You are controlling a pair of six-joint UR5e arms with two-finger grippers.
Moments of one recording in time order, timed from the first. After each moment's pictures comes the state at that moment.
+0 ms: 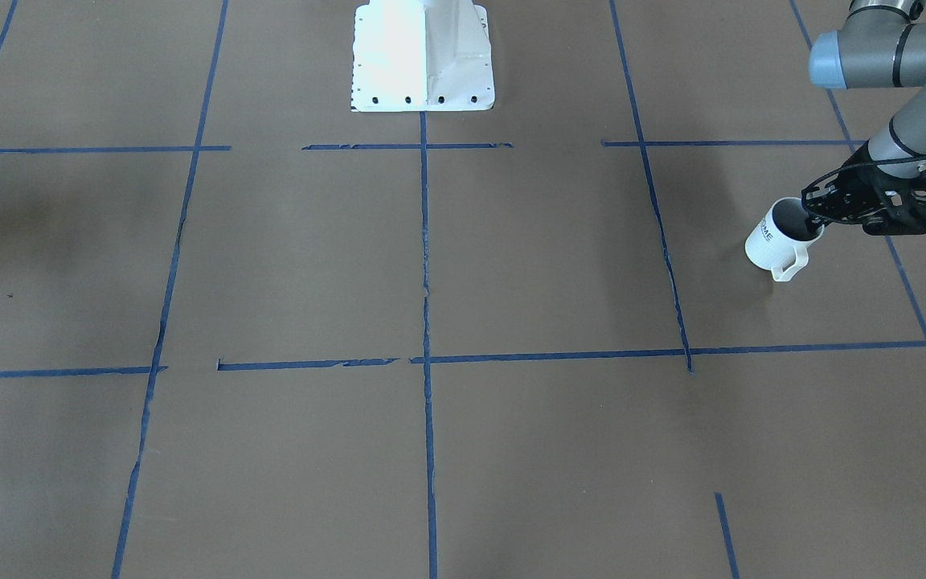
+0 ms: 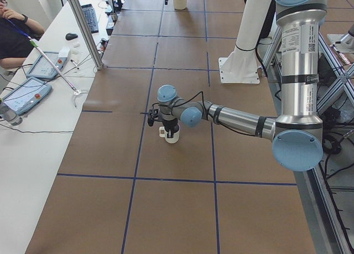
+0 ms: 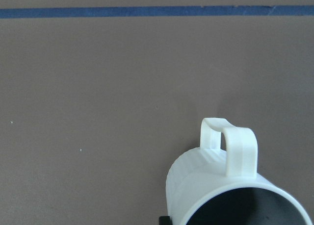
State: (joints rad) left arm -1.01 -1.48 -1.77 -1.93 -2.21 -0.69; right arm 1.21 -1.43 1.86 -1.54 2.23 0.12
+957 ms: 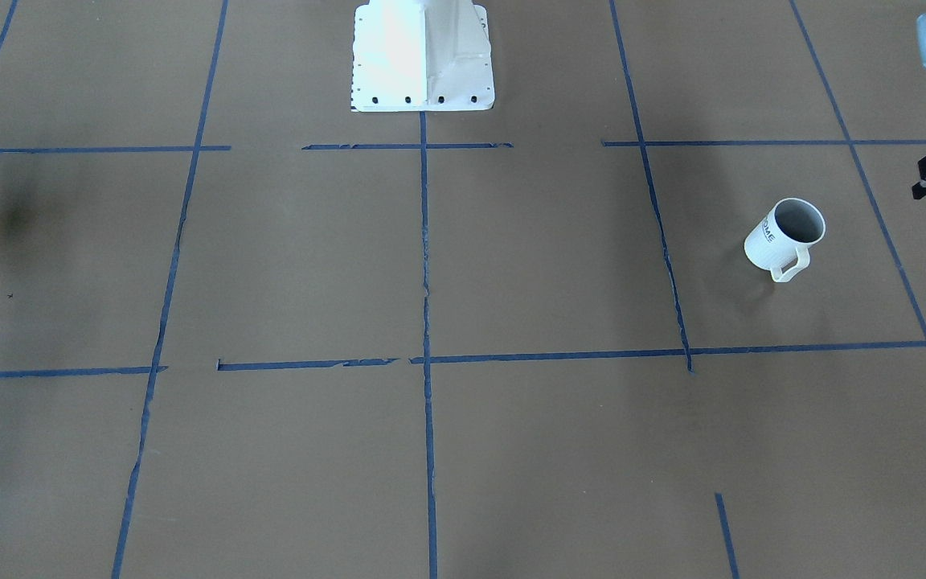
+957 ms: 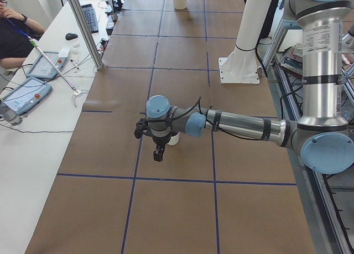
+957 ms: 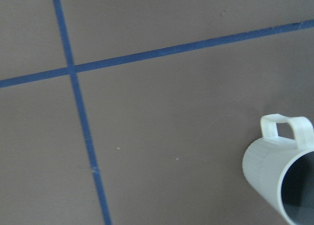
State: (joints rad) left arm -1.40 -1.46 -1.82 -1.60 -2.31 0.00; right arm 1.33 -1.61 1.85 -1.48 2.34 -0.02
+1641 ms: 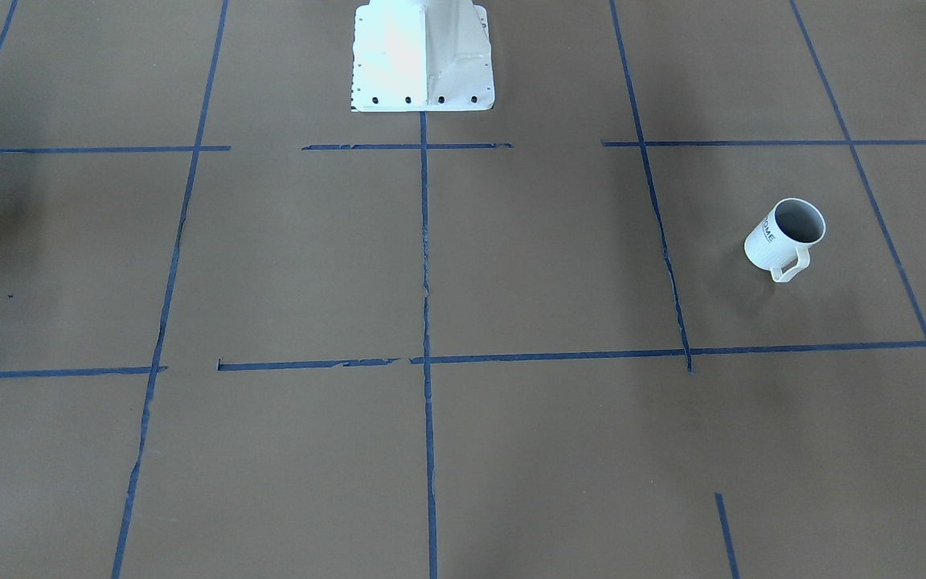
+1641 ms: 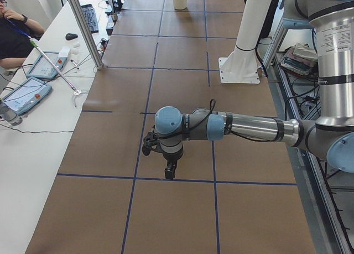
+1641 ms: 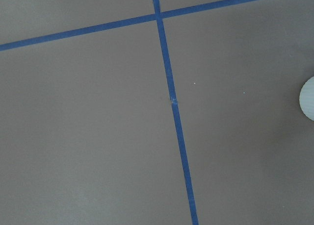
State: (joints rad) left arm -1.56 -1.37 -1.86 -1.44 -2.33 0.19; right arm 1.41 -1.69 1.83 -1.48 2.35 -0.01
